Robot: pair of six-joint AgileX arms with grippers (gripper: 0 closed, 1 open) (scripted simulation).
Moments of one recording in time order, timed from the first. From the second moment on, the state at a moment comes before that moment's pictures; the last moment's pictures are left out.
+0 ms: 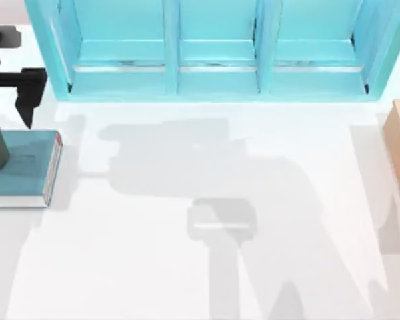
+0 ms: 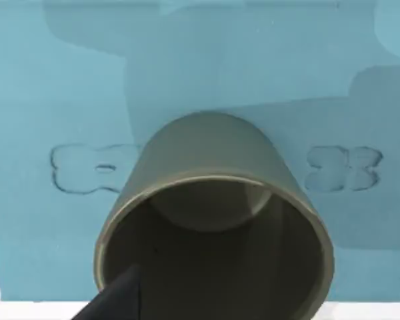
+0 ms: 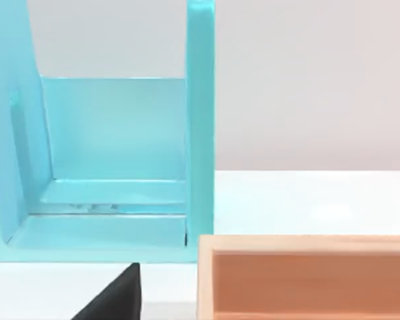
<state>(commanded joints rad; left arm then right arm) 0.00 2.06 1.77 -1.28 -0.01 0.03 0.00 0.00 0.00 0.00 0.00 0.00</state>
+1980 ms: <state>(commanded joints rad) 0.00 2.06 1.63 -1.13 -0.01 0.04 0.00 0.00 0.00 0.00 0.00 0.00</state>
